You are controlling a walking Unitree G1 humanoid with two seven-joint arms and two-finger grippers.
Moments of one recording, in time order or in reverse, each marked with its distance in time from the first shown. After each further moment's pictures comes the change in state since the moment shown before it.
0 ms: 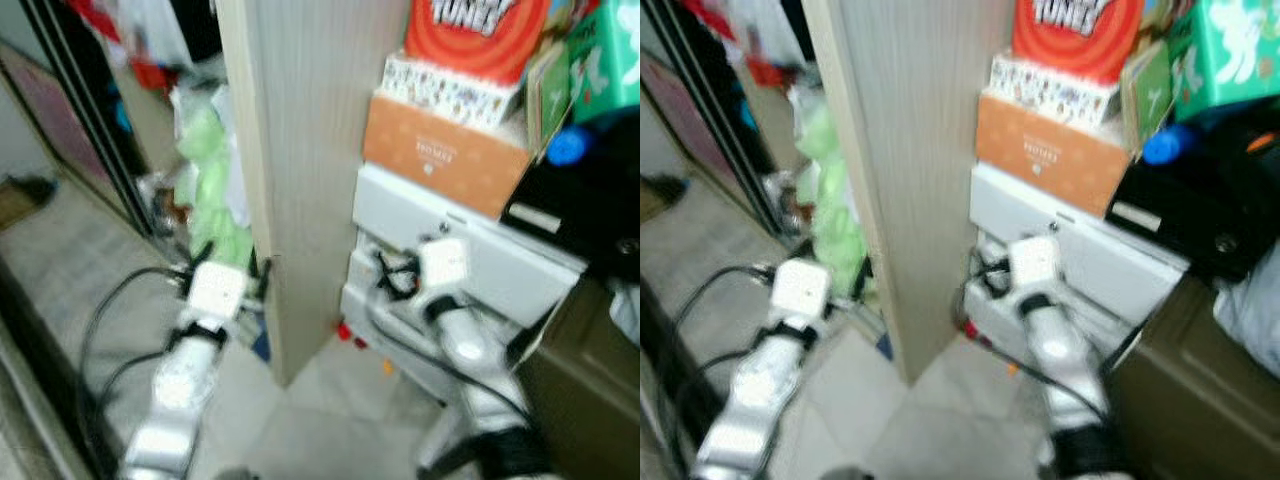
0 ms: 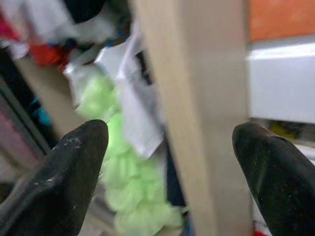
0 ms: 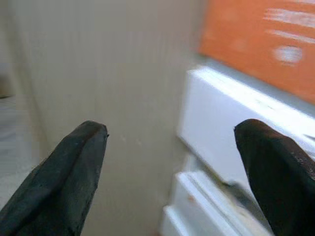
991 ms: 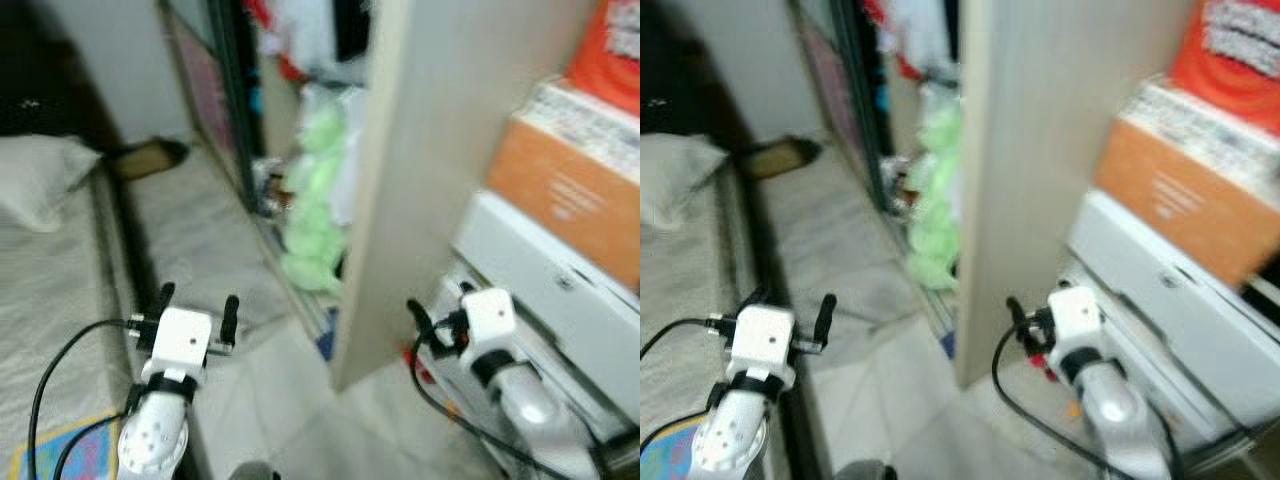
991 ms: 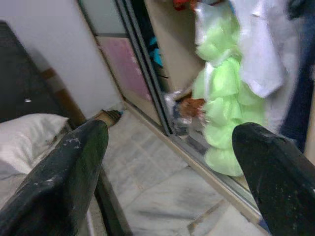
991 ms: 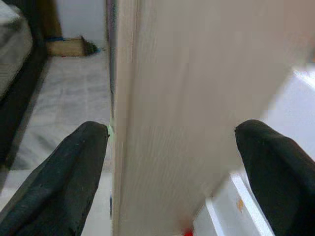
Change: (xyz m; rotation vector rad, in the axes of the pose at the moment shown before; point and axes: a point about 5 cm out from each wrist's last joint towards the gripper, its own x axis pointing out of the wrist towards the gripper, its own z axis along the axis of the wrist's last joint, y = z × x) left arm -0.049 0.015 -0.007 0.047 0.086 0.098; right arm -0.069 -0.030 -0.010 -0.062 0.127 -0.031
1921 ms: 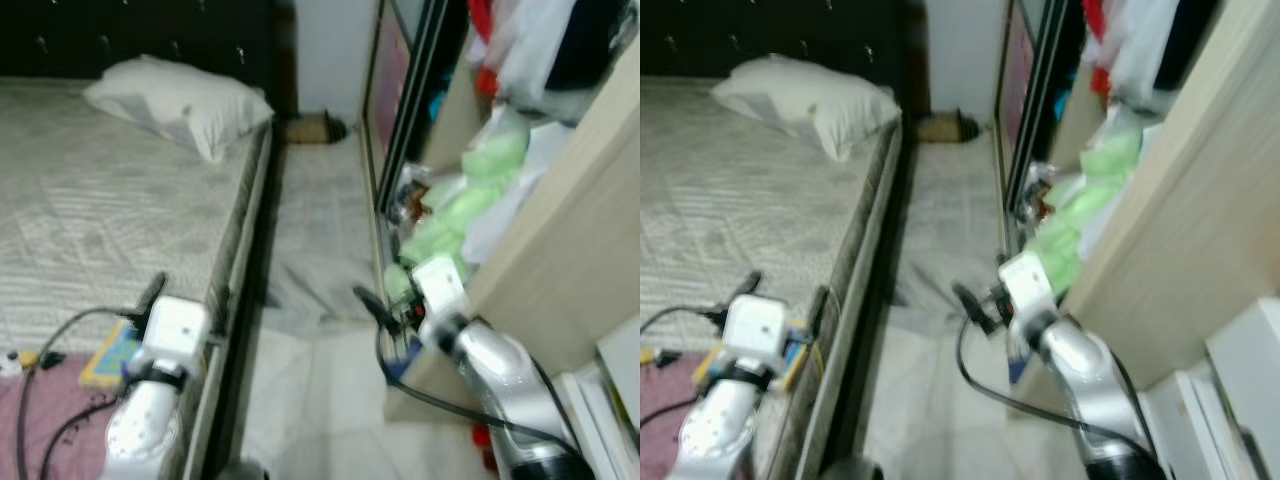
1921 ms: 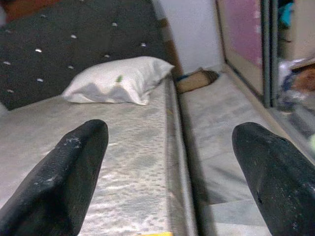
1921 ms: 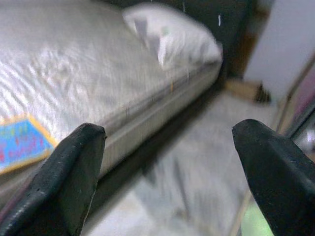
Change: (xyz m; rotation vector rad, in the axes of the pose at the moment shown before) left arm 0.002 0.007 -0.002 0.026 0.011 -0.005; right arm 0.034 0.026 0.027 -0.030 -0.073 0.321
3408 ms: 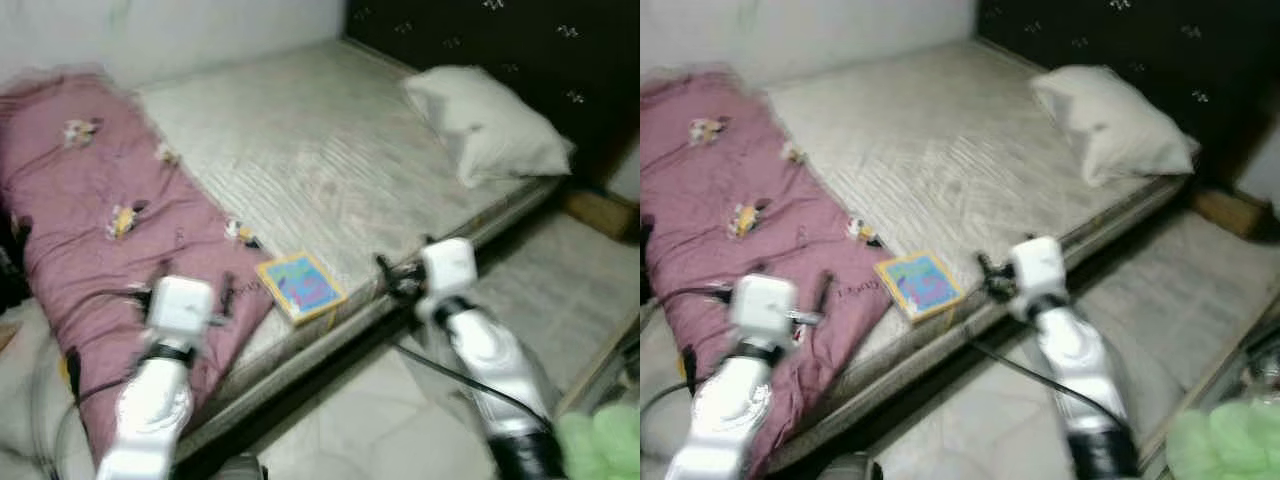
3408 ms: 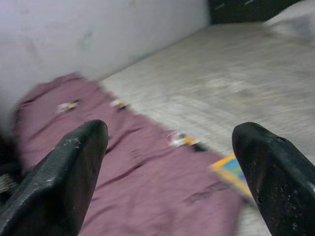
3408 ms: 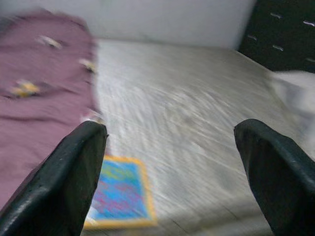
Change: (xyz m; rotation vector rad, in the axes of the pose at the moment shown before) left arm 0.018 0.004 0.001 -0.032 0.025 0.052; right arm 0.024 -0.007 -0.005 0.032 -0.061 -0.223
